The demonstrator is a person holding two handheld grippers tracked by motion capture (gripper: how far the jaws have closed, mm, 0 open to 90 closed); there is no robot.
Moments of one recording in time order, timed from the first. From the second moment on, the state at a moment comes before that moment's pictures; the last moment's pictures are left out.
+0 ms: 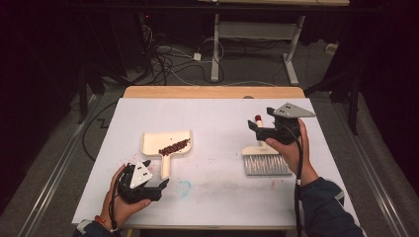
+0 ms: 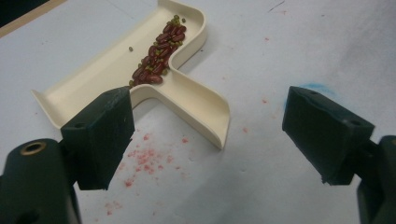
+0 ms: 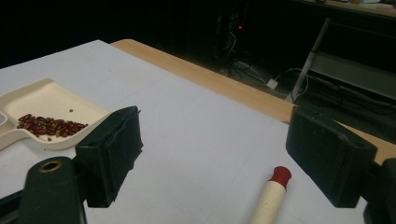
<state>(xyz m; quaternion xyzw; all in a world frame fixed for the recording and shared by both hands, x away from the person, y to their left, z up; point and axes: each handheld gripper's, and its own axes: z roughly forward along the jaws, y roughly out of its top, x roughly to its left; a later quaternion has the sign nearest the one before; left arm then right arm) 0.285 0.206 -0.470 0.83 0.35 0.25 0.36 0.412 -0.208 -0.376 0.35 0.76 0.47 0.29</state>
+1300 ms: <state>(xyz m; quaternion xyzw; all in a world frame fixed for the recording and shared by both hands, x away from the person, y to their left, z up) 0.283 0.206 -0.470 0.83 0.34 0.26 0.36 0.361 -0.220 -0.384 0.28 0.78 0.46 0.32</state>
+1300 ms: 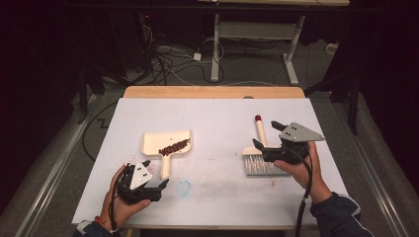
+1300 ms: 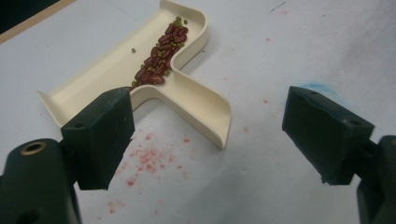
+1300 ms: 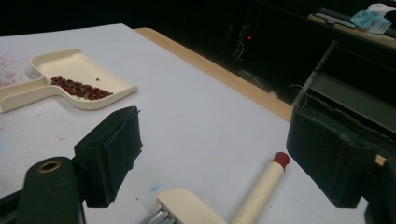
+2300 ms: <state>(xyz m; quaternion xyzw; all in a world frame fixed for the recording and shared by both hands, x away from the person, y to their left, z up) 0.283 0.205 -0.471 0.83 0.34 0.26 0.35 0.325 -0.252 -0.433 0.27 0.79 0.45 0.32</state>
